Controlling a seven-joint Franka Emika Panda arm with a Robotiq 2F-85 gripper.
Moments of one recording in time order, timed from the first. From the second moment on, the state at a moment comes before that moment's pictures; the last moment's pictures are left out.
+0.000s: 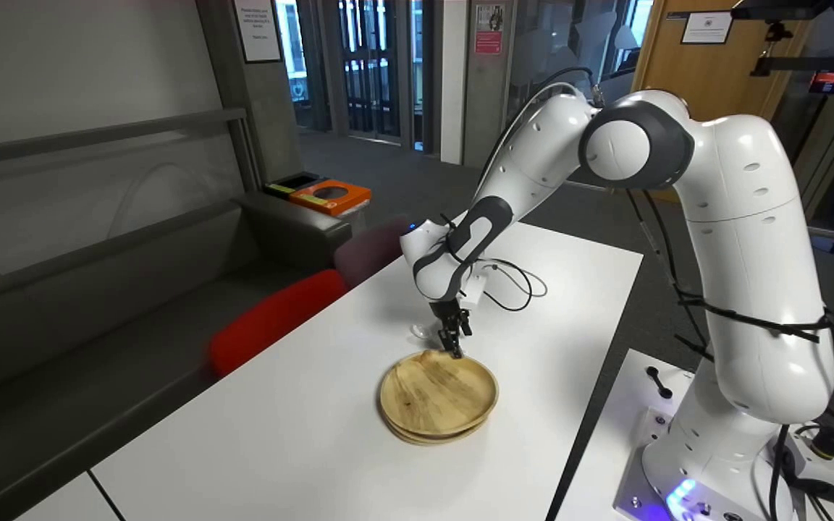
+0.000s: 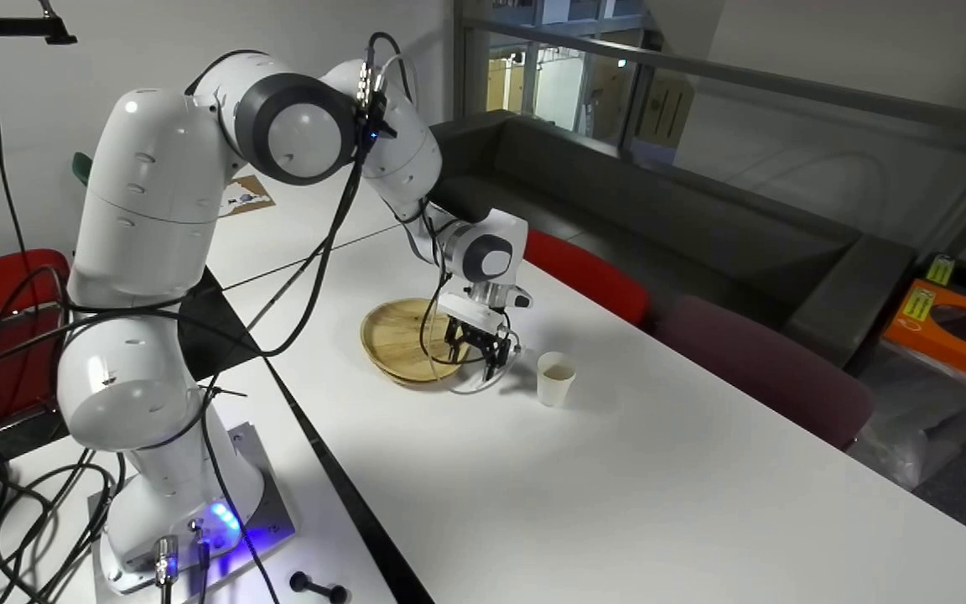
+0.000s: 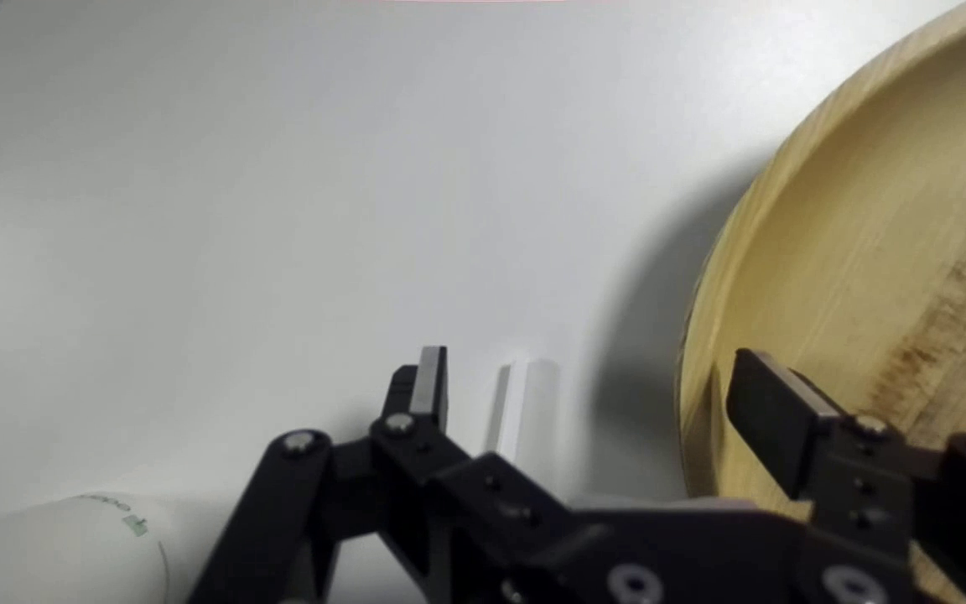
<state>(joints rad) -0.03 0.51 0.02 -2.05 -0.19 2.20 -0.19</state>
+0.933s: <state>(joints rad) -0.03 0.51 0.02 -2.03 -0.19 2.19 -0.19</state>
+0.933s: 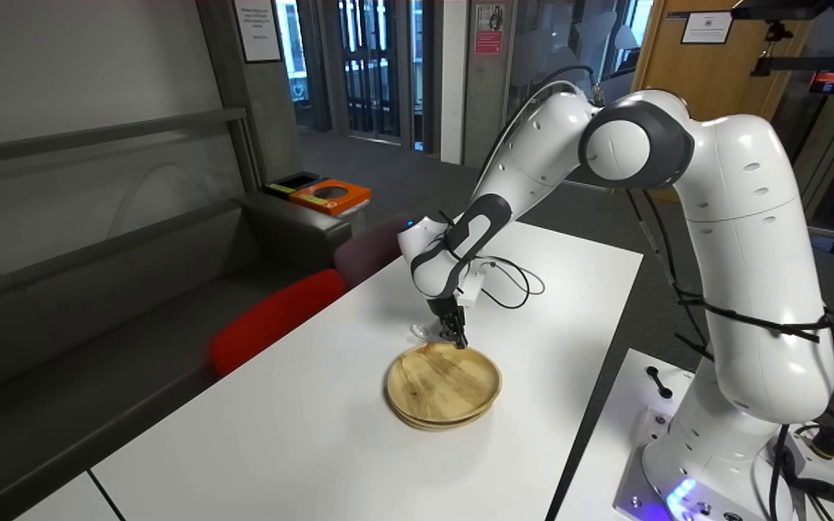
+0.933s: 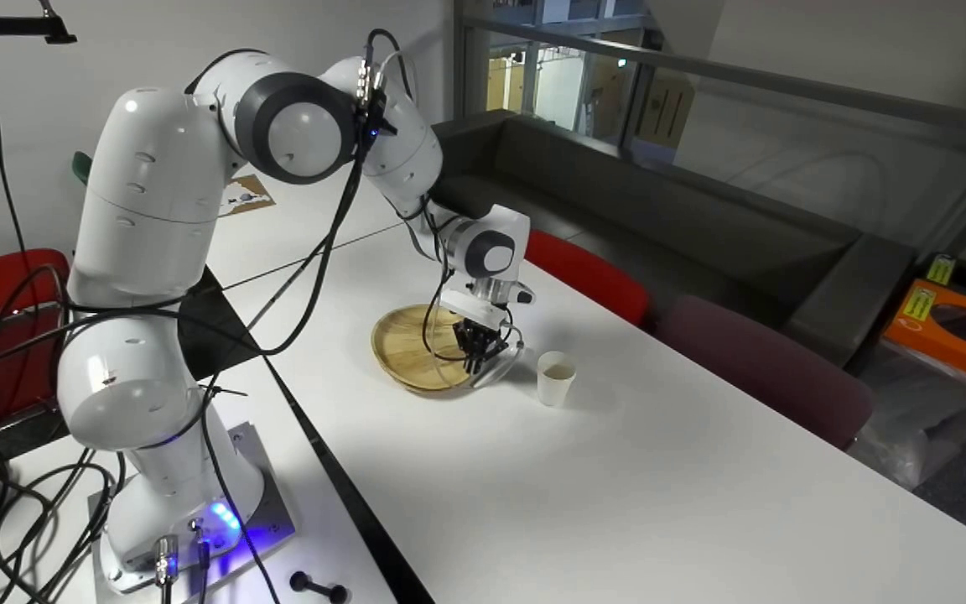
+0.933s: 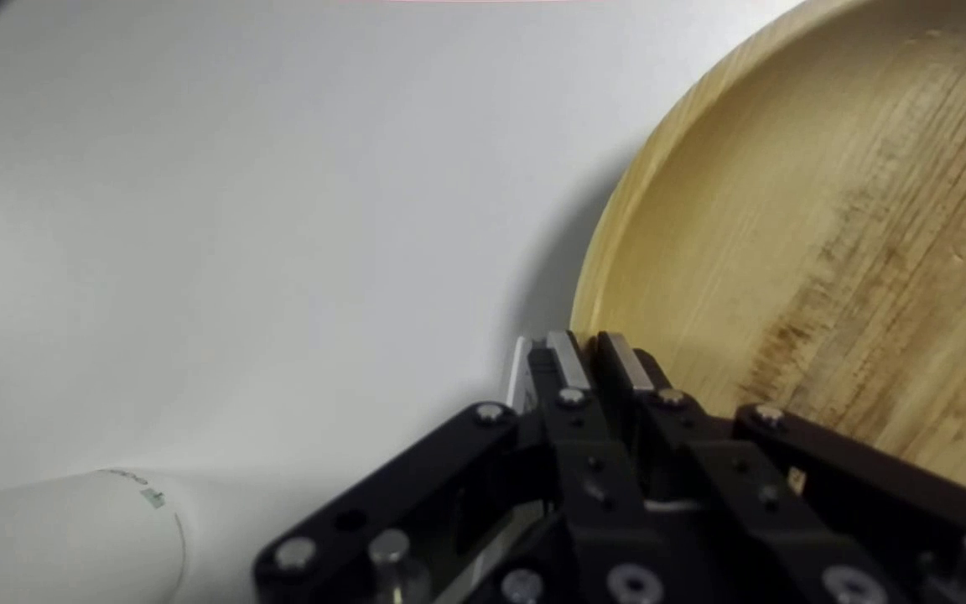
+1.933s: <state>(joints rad) 0.01 0.35 0.04 -2.13 -0.19 2.22 -0.18</state>
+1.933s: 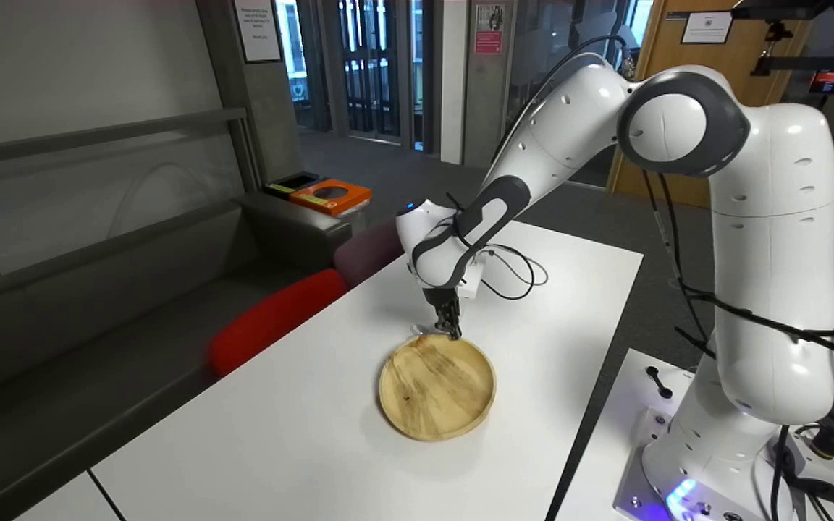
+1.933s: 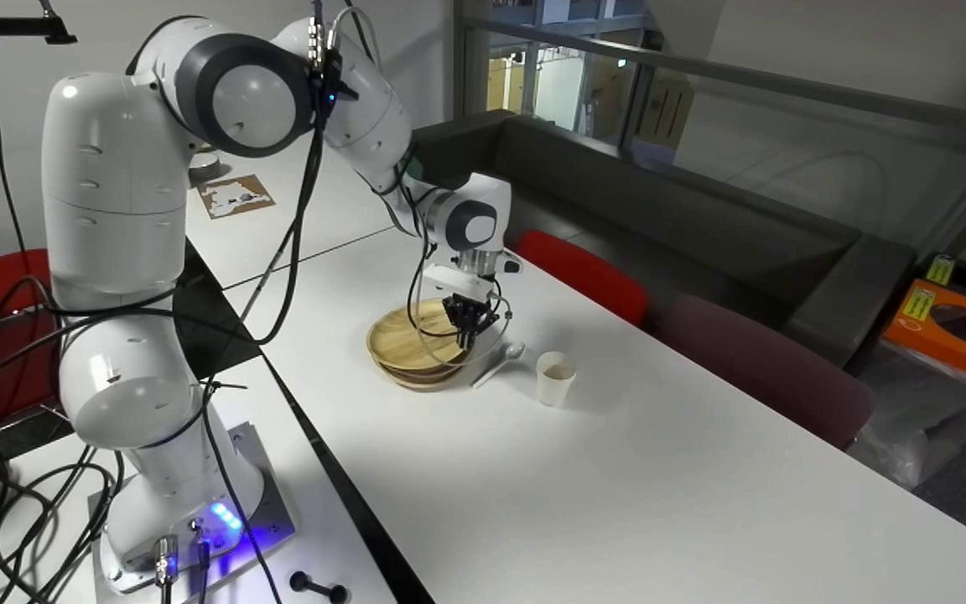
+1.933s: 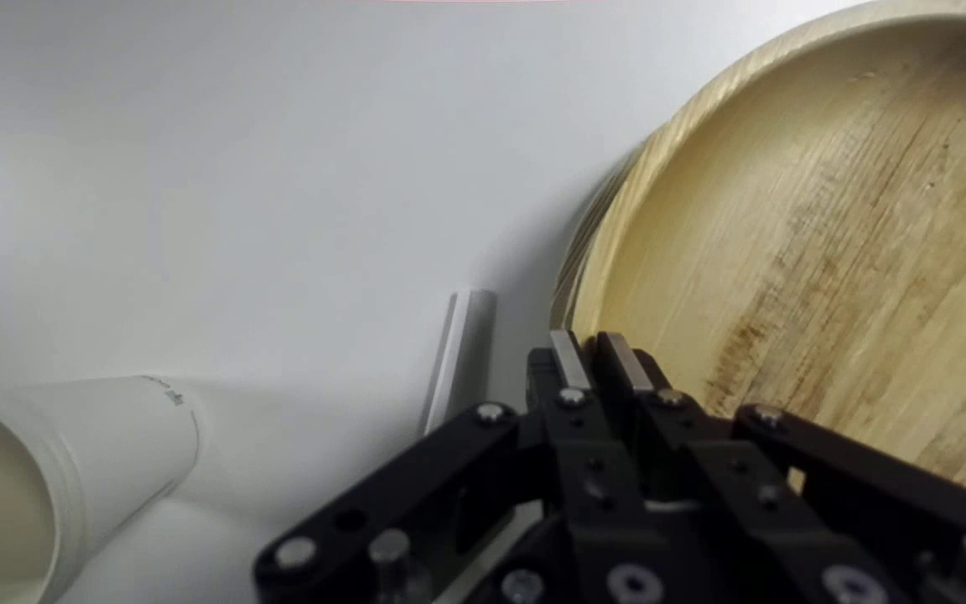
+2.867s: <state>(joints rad) 0.01 0.18 0.01 -2.06 -0.01 2.18 -0.05</state>
